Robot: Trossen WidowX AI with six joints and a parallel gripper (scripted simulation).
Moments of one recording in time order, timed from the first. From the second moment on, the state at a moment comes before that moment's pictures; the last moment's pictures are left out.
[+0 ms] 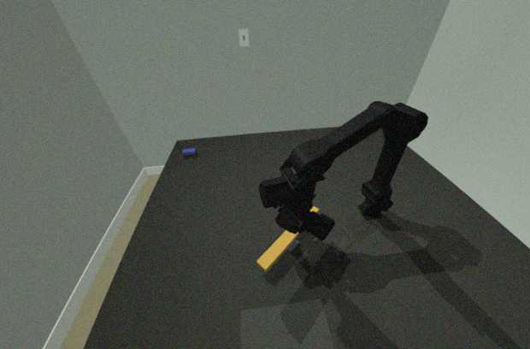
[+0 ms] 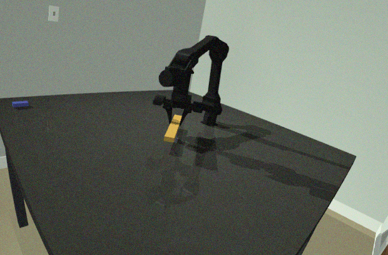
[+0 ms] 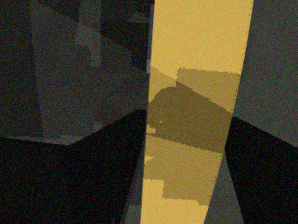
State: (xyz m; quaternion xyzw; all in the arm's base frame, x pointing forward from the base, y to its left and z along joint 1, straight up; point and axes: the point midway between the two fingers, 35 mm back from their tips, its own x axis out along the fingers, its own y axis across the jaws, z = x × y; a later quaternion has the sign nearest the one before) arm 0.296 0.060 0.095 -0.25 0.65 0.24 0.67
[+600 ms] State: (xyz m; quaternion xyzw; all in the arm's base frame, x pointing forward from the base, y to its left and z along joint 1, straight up) arm 0.296 0.060 0.095 -0.25 0.65 0.24 0.67
